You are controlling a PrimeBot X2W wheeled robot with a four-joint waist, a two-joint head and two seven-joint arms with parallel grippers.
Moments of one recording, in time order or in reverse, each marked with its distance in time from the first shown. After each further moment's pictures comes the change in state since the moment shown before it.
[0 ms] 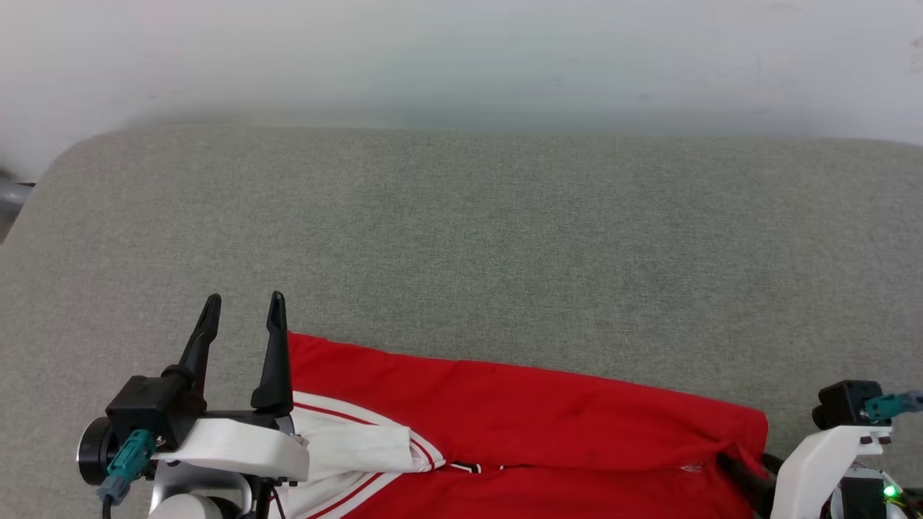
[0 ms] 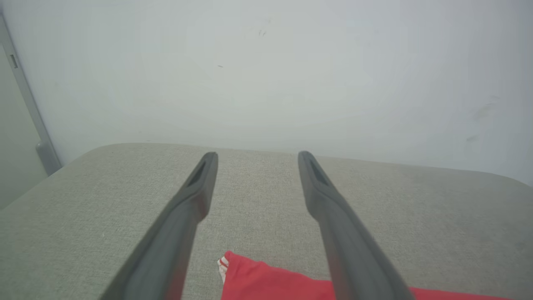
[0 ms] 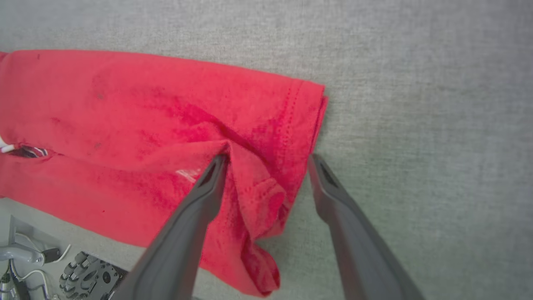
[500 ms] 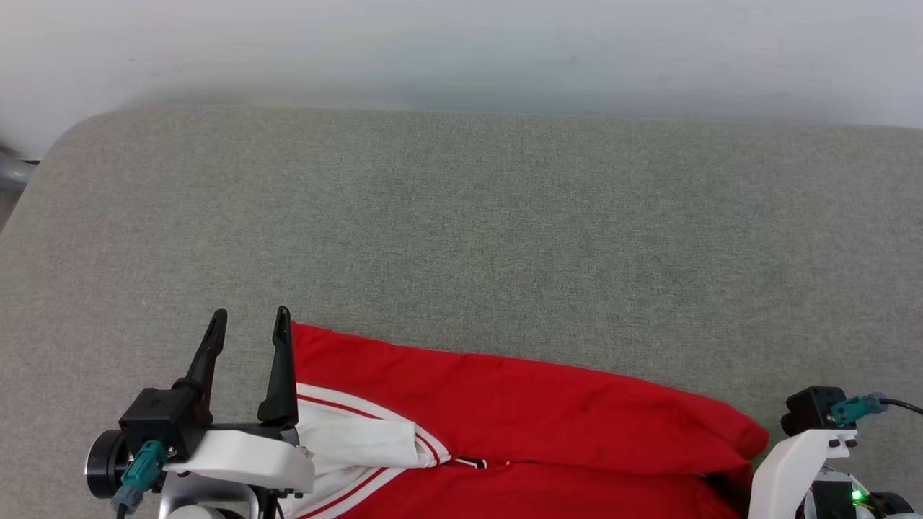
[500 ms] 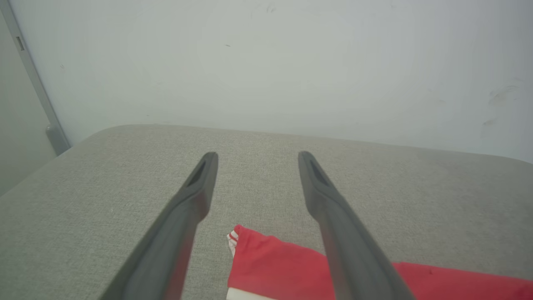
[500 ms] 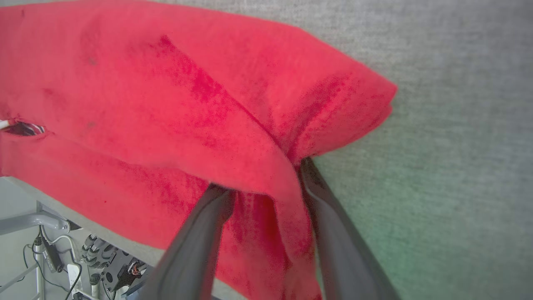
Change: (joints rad) left arm 0.022 -0.020 0.002 0.017 0.030 -0.003 -0.008; right arm -0.020 -0.016 0.119 0.120 0.060 -0.001 0.010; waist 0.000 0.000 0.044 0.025
